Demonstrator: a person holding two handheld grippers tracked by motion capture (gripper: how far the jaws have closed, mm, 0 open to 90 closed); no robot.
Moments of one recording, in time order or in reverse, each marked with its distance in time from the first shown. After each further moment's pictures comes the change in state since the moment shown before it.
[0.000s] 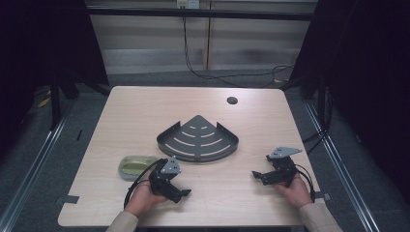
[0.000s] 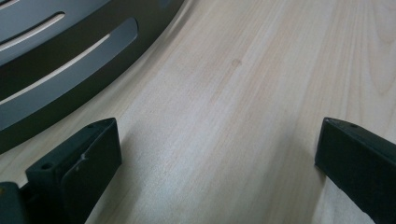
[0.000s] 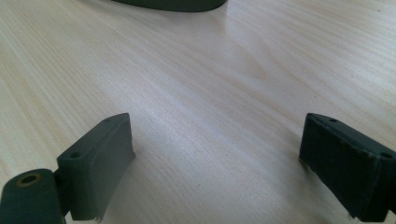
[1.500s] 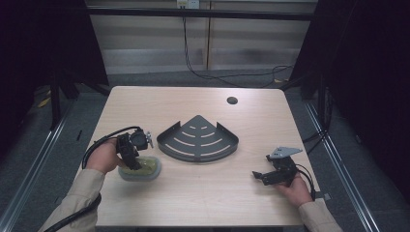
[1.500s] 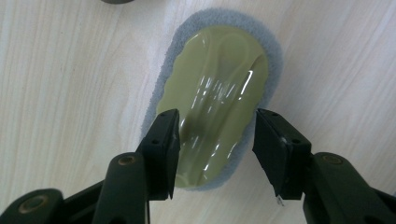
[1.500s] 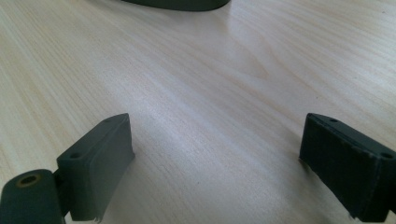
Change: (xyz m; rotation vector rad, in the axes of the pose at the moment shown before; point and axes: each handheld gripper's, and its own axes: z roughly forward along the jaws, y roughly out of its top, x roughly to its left) left arm 0.083 0.051 -0.096 0.732 0.008 0.150; right arm -0.002 0.000 -0.001 0.003 0.014 -0.008
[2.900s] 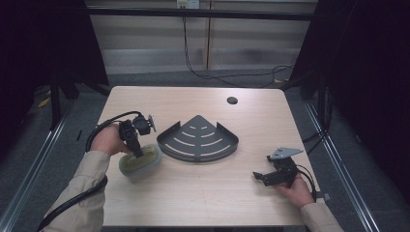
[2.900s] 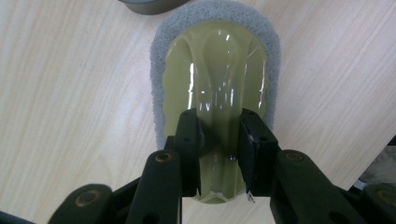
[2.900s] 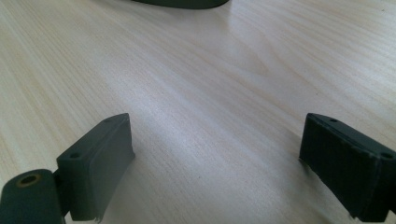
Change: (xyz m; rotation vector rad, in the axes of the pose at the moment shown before) left arm 0.027 0.017 -0.027 0.019 -0.074 -0.131; right arm 0.000 -0.002 -0.002 -0.001 0.004 -0.001
